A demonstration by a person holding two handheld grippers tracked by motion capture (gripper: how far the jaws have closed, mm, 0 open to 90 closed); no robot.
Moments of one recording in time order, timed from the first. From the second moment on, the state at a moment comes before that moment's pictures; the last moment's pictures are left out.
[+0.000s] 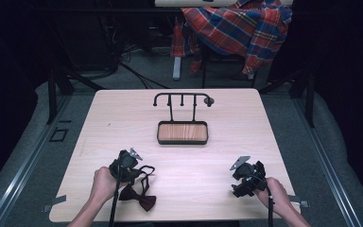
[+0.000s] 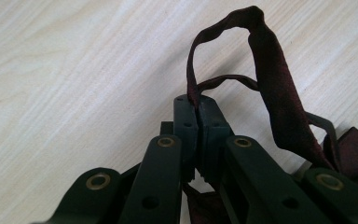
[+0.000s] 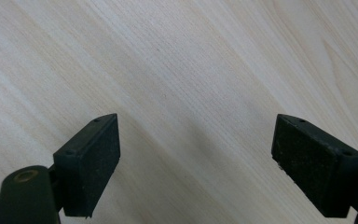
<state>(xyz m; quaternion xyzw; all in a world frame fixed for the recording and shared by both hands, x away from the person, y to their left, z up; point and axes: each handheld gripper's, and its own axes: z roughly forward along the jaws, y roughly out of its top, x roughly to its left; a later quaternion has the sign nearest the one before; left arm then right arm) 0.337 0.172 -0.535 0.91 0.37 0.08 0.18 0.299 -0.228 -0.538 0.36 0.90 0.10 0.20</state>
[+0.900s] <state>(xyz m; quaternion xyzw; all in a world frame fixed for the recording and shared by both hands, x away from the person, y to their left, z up) 0.321 0.184 -0.503 0.88 0.37 0.12 0.25 0.299 -0.228 -0.537 0.36 0.90 0.11 0.20</state>
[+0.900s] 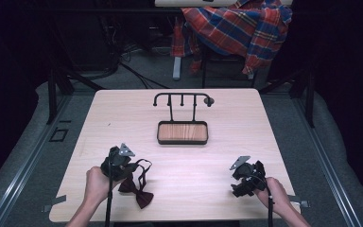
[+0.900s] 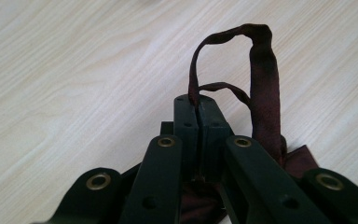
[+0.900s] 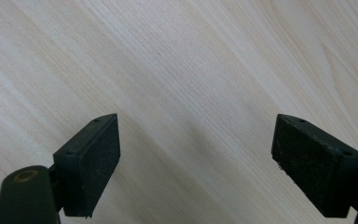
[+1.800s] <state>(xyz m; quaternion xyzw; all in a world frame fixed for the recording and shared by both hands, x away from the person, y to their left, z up) 0.314 0.190 -0.472 0.86 0.37 0.16 0.30 0.298 -0.227 -0.538 0.36 0.90 0.11 0.20</state>
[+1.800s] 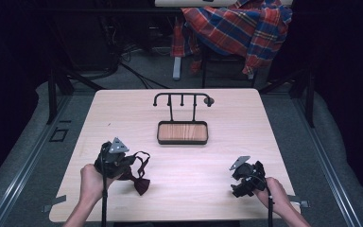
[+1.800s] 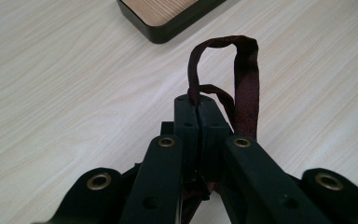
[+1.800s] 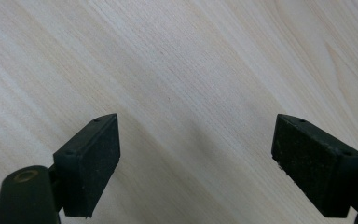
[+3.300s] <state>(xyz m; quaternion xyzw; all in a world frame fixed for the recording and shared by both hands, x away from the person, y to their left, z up) 0.350 0.177 -0.438 0.85 0.36 0.20 0.33 0.298 -0.229 -0.536 0.37 0.90 0.11 0.20</state>
